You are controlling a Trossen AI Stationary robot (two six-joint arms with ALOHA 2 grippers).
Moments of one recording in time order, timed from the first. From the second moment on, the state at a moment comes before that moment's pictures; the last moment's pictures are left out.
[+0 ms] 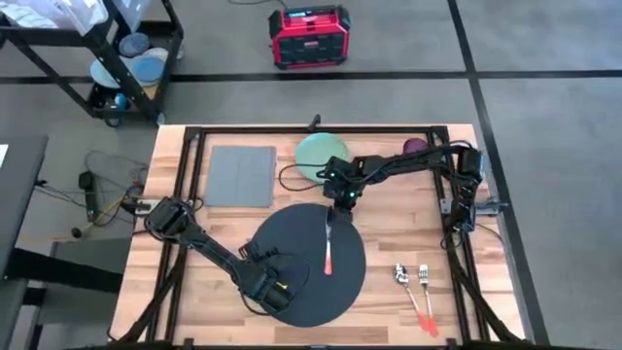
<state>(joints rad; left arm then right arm) -0.58 2.03 1.33 -1.03 -0.37 -1.17 -0.29 1.91 1.11 -0.39 -0.56 0.05</state>
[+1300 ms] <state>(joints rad) -0.58 2.03 1.33 -1.03 -0.38 -1.17 -0.22 1.97 1.11 -0.28 -0.57 0.11</state>
